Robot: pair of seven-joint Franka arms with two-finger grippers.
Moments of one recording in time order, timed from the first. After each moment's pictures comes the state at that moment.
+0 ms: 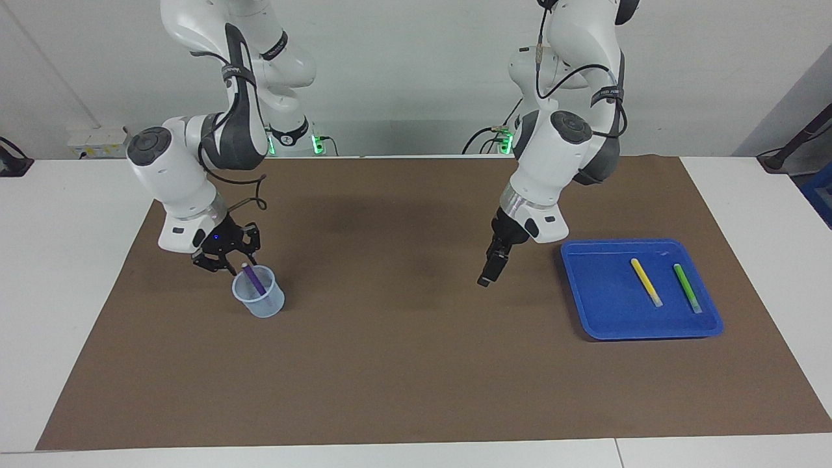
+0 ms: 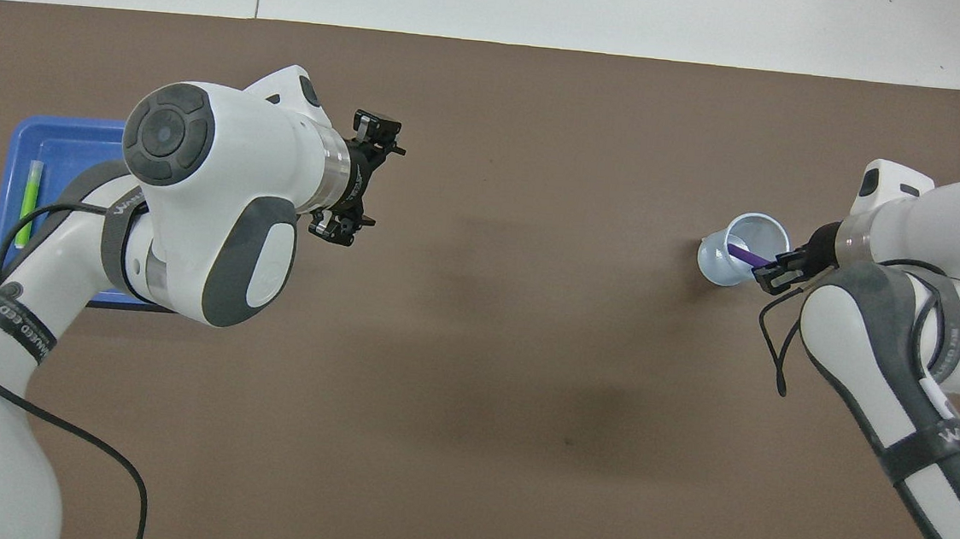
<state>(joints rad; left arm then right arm) -0.23 0.26 -0.23 -1.78 -0.17 2.34 -1.46 -0.10 0.14 0.10 -2.00 0.09 2.18 -0.58</state>
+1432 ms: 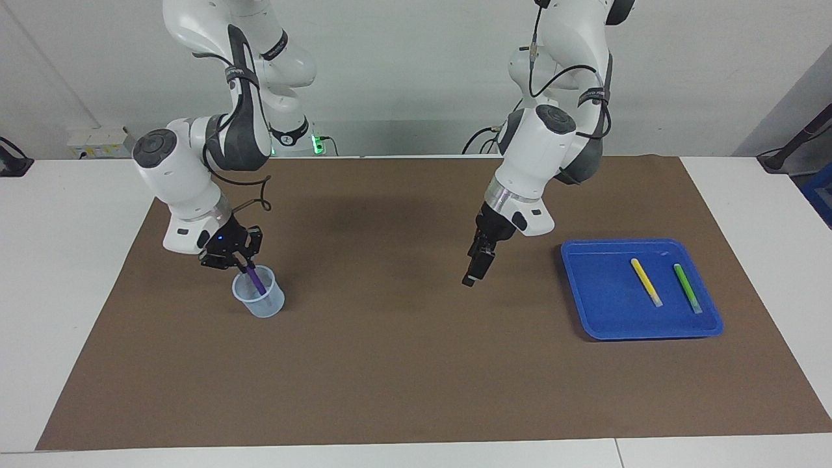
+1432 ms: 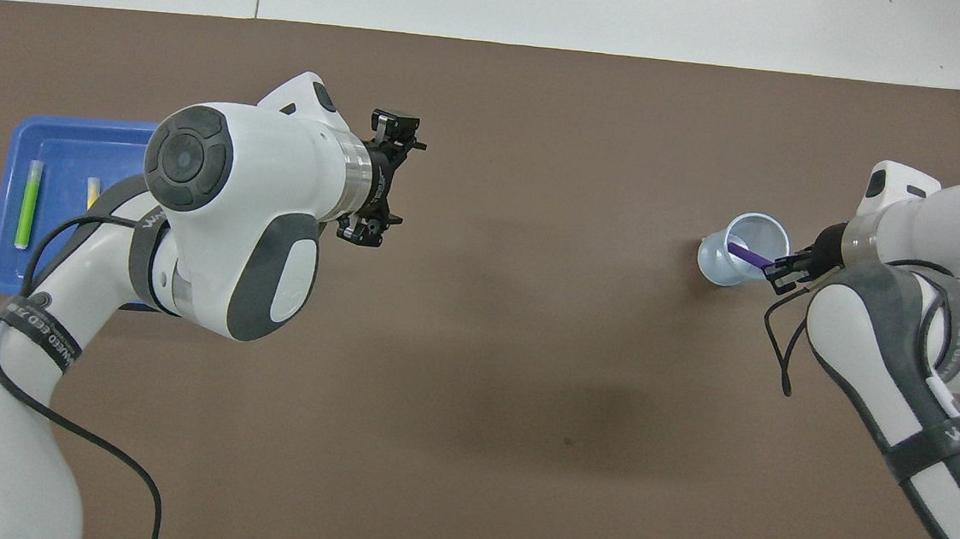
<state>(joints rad) -0.27 0.26 -0.23 -1.79 -0.20 2.43 -1.54 -0.11 0.14 0.10 -1.99 0.09 2.17 -0.58</state>
